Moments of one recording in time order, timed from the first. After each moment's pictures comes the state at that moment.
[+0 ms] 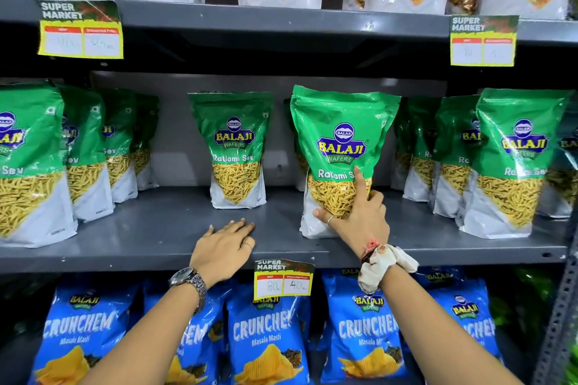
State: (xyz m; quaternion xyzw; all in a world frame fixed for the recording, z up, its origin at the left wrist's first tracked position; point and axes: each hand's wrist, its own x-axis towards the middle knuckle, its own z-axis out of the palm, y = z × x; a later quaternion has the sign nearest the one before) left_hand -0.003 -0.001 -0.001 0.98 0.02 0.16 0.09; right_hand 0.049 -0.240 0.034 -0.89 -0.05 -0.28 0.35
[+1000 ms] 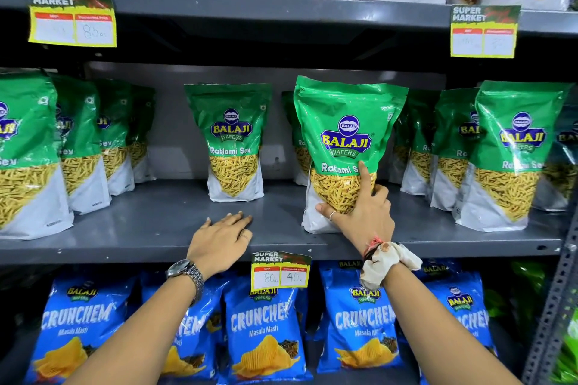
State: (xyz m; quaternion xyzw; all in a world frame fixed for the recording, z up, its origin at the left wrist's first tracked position) left_hand -0.001 0.000 -0.003 0.98 0.01 0.17 0.09; right_hand 0.043 -0.248 0.031 -0.89 -0.03 -0.31 0.34
